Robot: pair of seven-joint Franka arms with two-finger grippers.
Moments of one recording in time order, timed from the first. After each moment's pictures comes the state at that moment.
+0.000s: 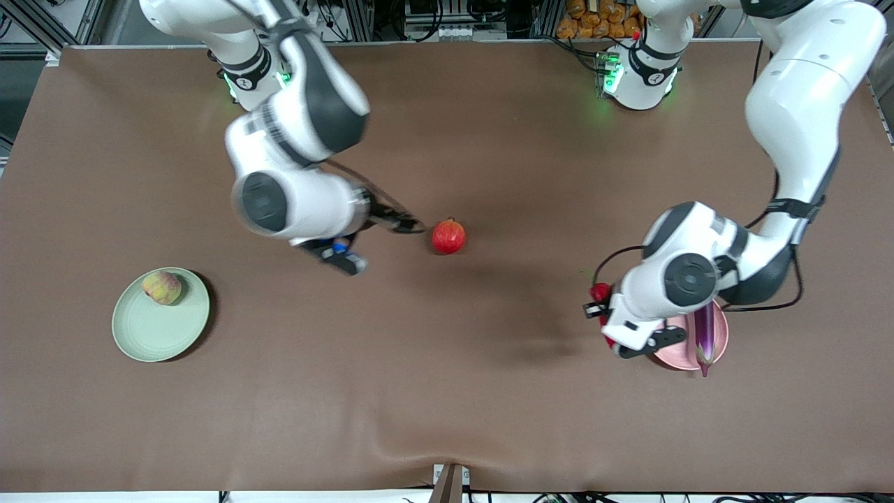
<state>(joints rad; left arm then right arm) 0.36 0.83 -0.87 -1.44 0.59 1.86 -0.81 0.80 0.52 -0.30 -1.36 0.58 1.64 0.94</state>
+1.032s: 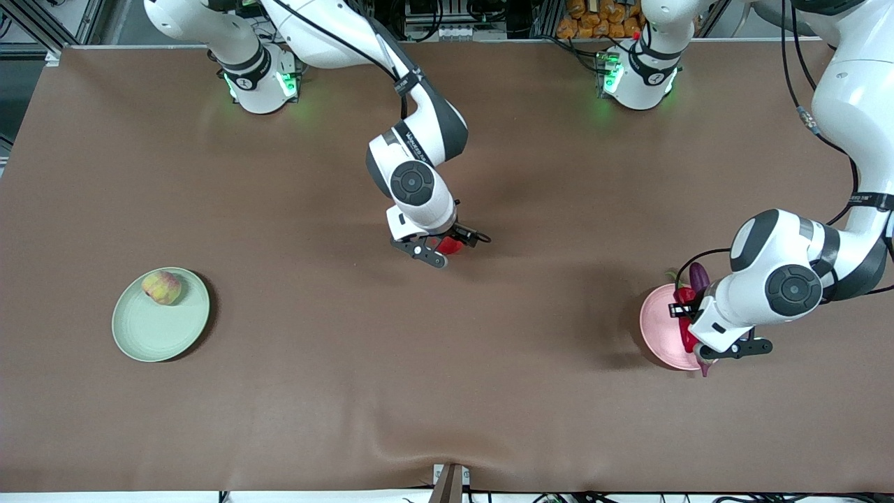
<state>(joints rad) 0.60 0.81 -0.87 -1.57 0.71 1.92 -0.55 1.00 0.72 -0.28 -1.53 0.47 2.18 1.00</state>
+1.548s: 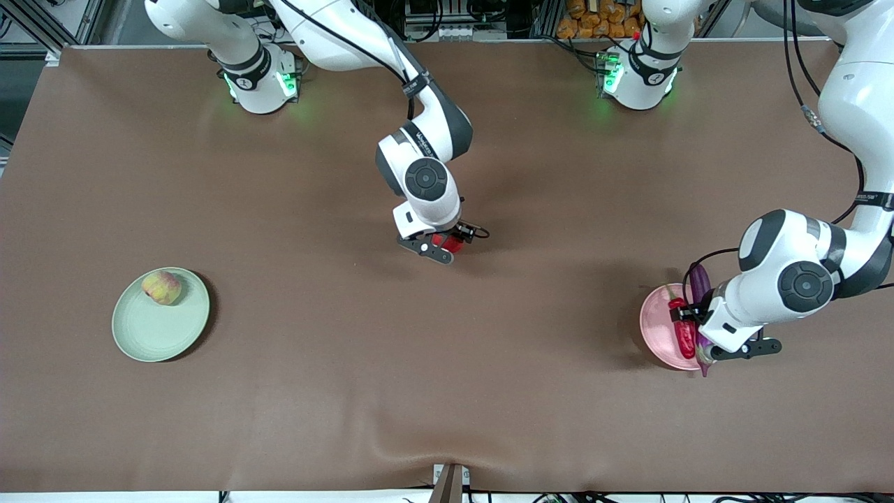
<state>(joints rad) 0.64 0.81 -0.86 -1.59 0.71 1.99 -0.55 1.02 0.74 -0.28 -1.54 0.42 2.19 0.99</state>
